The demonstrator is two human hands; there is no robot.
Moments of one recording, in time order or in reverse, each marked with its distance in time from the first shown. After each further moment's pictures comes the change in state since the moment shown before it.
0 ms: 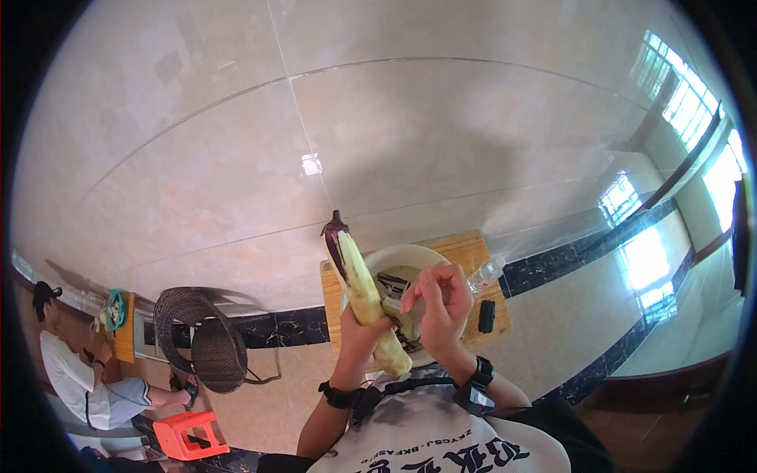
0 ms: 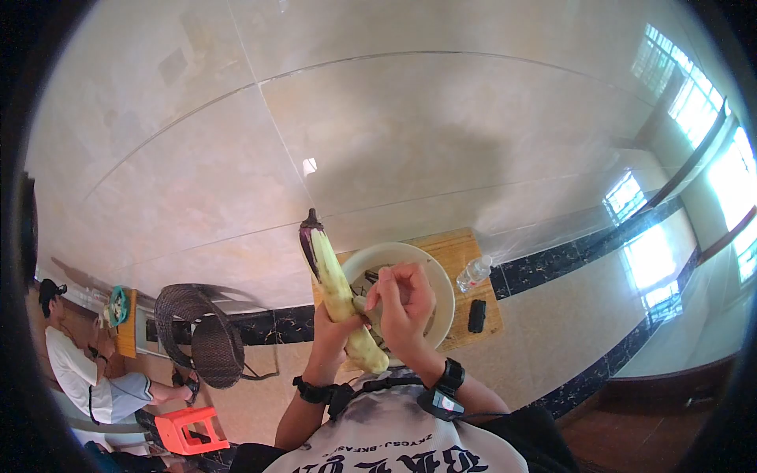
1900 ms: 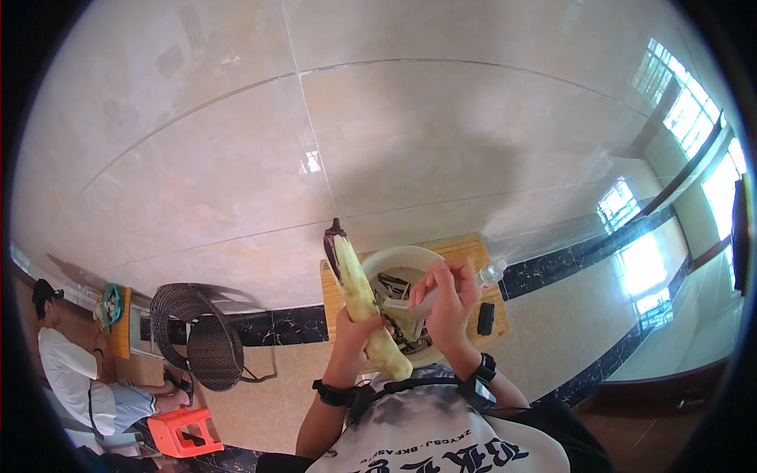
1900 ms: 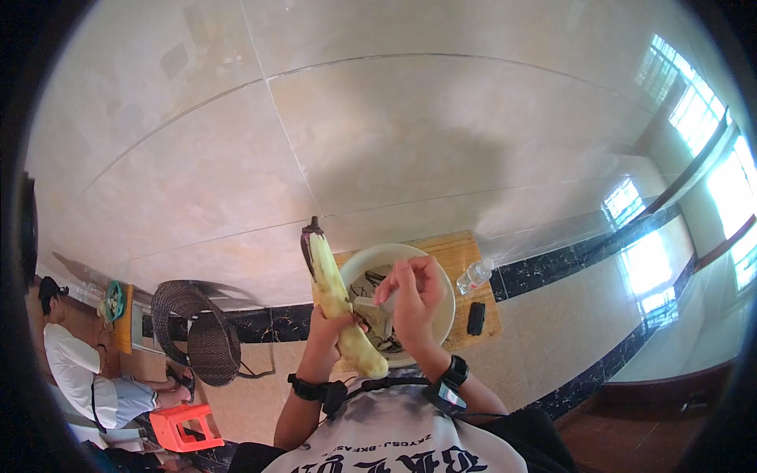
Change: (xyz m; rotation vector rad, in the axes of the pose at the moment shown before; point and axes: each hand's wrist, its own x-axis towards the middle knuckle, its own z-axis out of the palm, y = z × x) left_hand 0.001 0.011 -0.013 -0.203 0.013 -0.196; right_hand 0.012 0.005 -0.002 0.176 0.121 0.156
